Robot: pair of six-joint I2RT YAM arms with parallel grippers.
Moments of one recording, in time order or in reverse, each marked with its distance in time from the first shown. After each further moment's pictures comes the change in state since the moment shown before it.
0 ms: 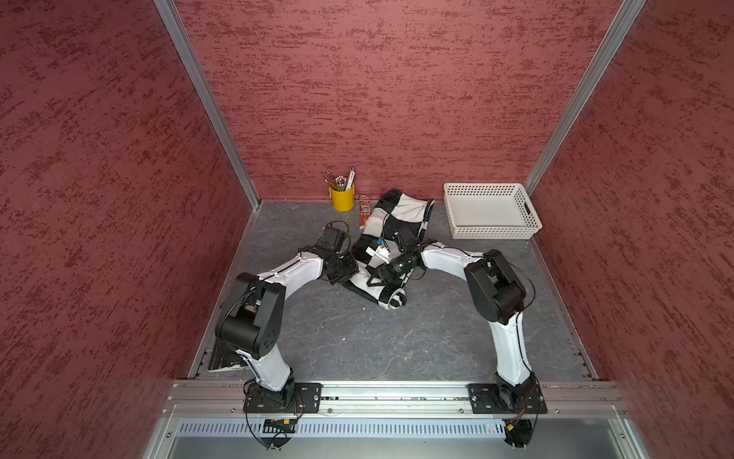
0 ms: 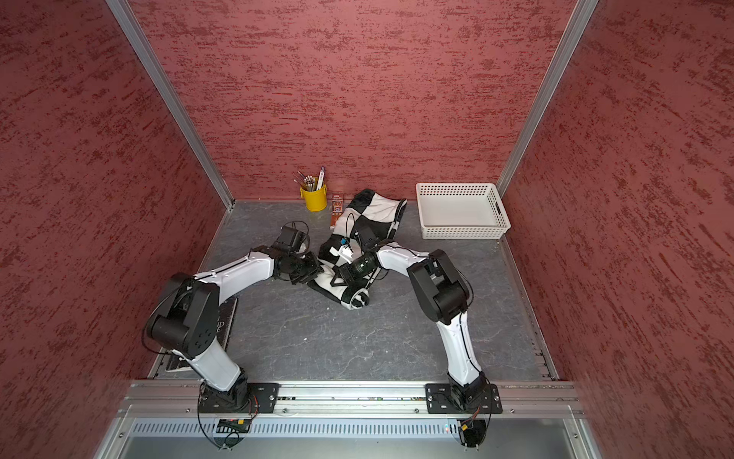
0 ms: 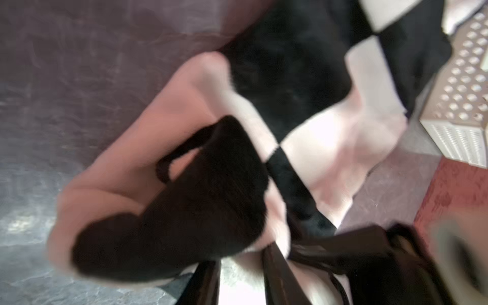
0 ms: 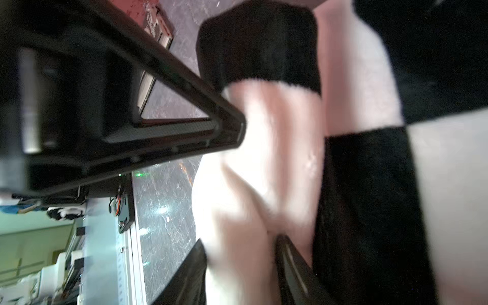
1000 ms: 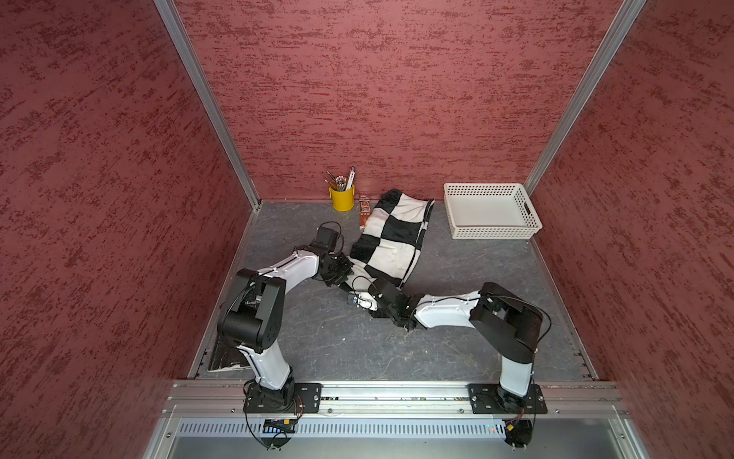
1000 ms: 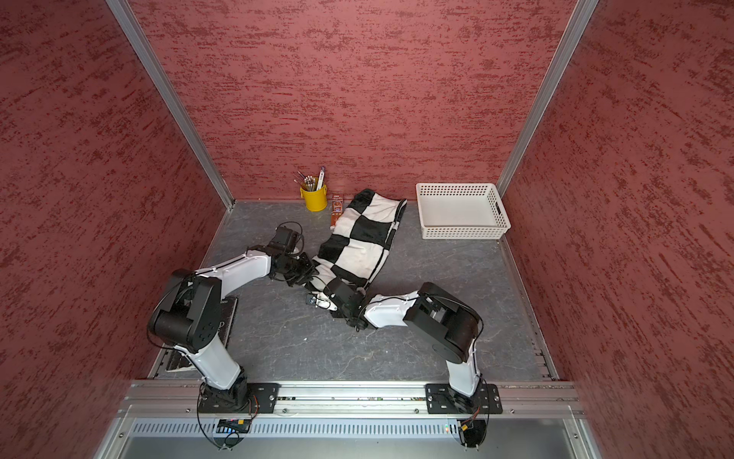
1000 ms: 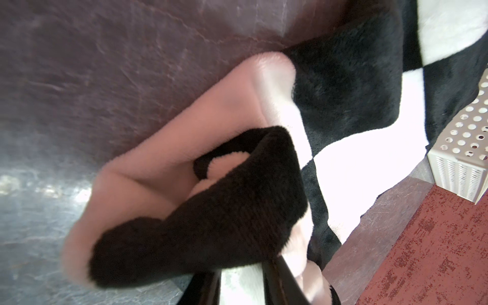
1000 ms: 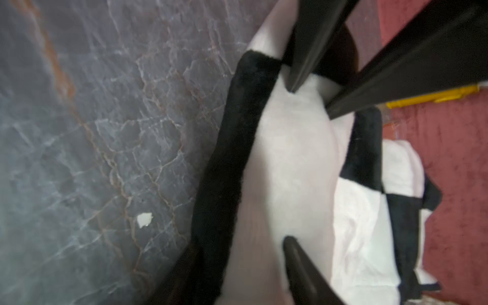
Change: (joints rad) left arm 0.061 0.020 0.000 -0.023 0.042 -0.065; right arm 0.420 -0.204 -0.481 0.579 1.077 -0.675
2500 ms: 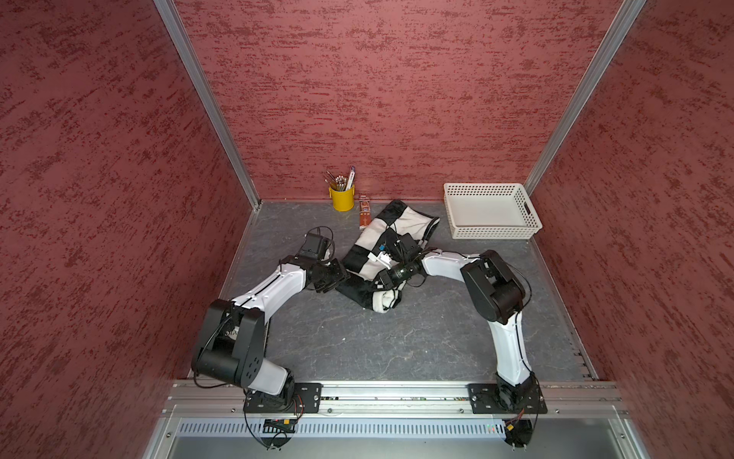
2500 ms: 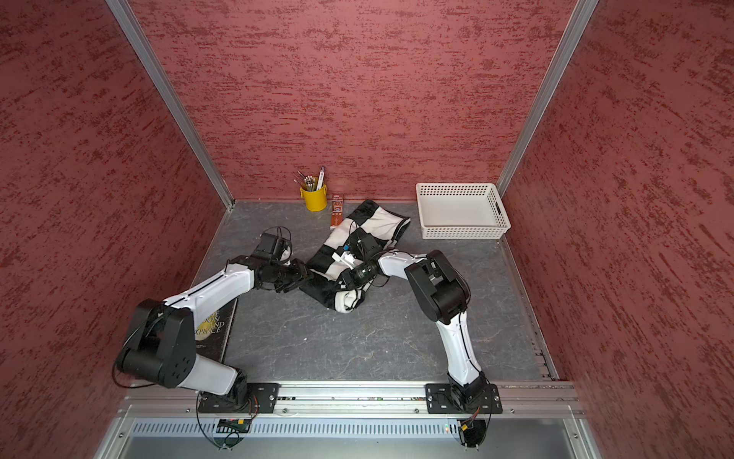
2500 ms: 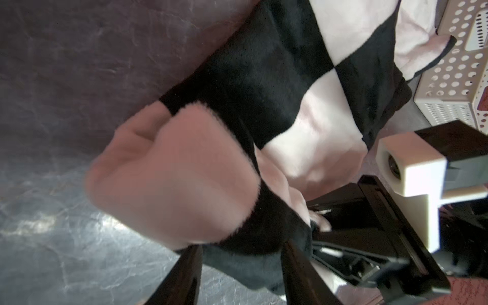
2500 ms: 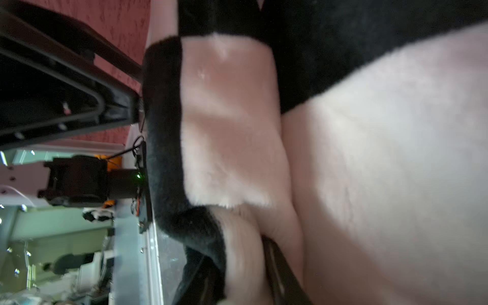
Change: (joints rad) left arm 0.011 -0.212 -0.124 -0.025 0.002 0.183; right arm -0.423 0.252 0.399 -0.432 -1.207 0.816
